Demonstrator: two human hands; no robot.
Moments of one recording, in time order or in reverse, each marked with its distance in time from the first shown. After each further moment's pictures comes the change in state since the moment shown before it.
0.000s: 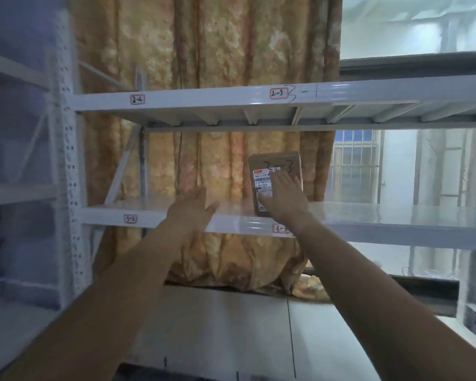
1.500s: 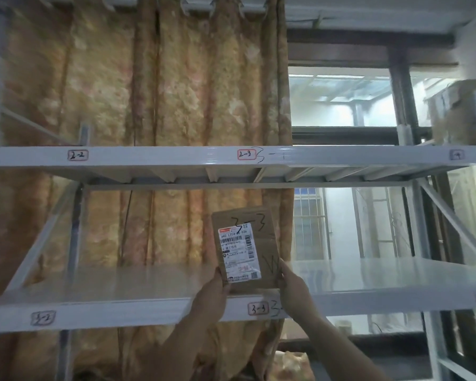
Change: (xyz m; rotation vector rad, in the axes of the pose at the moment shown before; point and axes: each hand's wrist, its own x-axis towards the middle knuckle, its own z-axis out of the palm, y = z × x) left_hand 0.094 0.069 0.097 -0.741 -0.006 0.259; right_hand 0.016 0.088 0.075 0.436 0.137 0.272
